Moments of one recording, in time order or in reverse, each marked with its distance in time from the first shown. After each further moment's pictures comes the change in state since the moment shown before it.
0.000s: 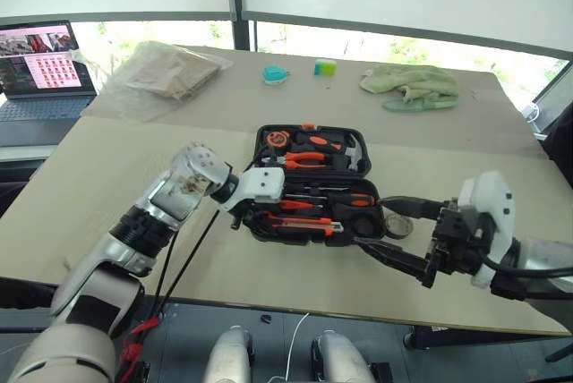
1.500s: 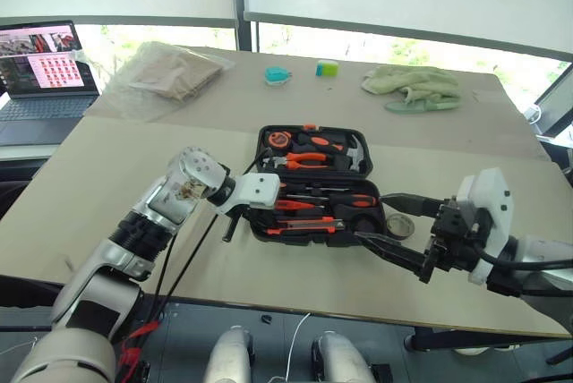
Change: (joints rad) left arm 0.045 0.019 0.024 0.023 0.049 -0.192 -0.023; right arm -0.027 0.008 0.032 0.027 -0.001 -0.001 -0.023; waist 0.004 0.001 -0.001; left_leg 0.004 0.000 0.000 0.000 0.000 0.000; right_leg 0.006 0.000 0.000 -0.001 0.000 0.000
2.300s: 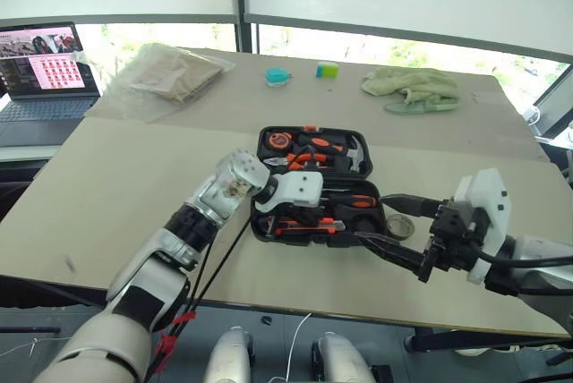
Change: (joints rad) left arm -0.123 -0.275 -0.045 0.256 0.044 -0.083 0.119; right arm 0.012 0.000 0.004 0.007 -0.008 0.000 -0.014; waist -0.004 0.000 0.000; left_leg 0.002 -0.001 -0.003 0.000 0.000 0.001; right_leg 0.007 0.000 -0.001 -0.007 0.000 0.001
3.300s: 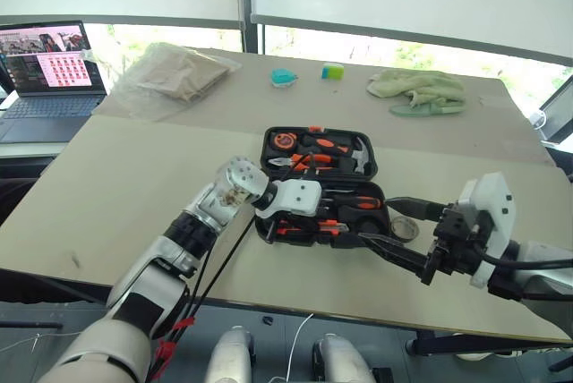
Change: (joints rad) left arm 0.065 0.025 0.021 -0.056 -0.003 -0.054 -0.027; right arm 0.040 0.008 -0.030 -0.008 0.006 0.000 -0.005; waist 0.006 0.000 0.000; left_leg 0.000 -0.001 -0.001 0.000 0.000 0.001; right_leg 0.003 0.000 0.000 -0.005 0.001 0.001
